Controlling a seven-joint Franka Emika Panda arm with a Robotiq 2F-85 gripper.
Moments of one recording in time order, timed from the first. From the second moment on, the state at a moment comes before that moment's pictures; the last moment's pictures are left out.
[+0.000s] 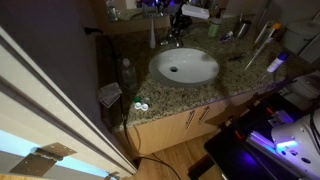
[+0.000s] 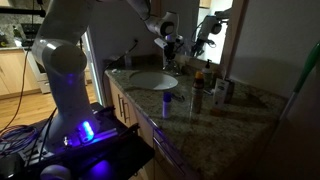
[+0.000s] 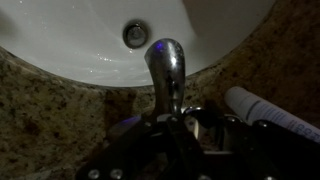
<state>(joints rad) 0.07 0.51 0.05 -1.67 0.21 2.38 0.24</state>
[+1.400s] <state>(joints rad) 0.15 0.38 -0.06 -1.85 0.14 2.70 0.48</state>
